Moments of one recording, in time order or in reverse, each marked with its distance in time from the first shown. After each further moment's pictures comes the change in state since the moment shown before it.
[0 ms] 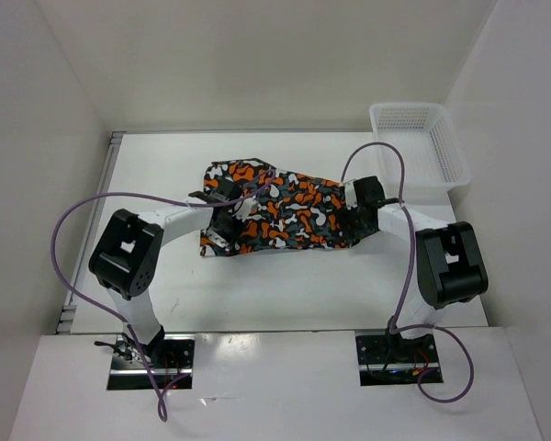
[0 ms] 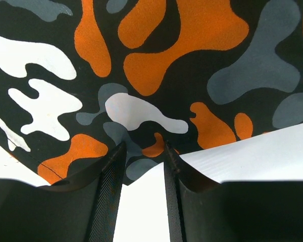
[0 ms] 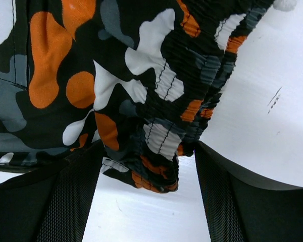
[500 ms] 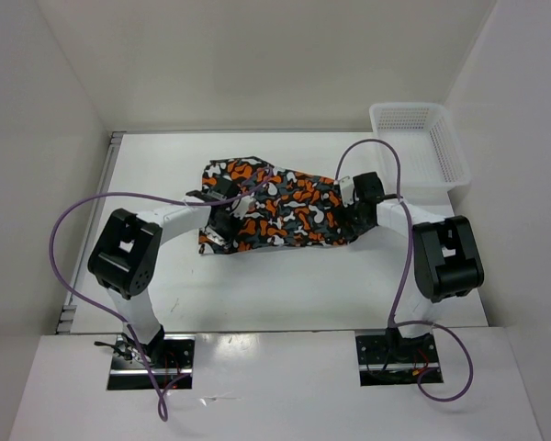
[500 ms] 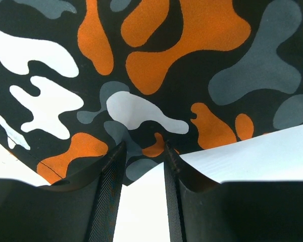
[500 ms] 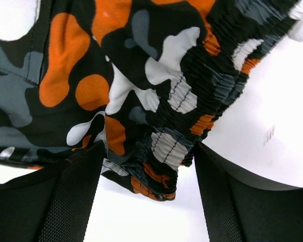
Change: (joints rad) left arm 0.014 0.000 0.000 0.011 -0.007 -0.001; right arm -0.008 0.055 0.032 0.023 -0.059 -0.100
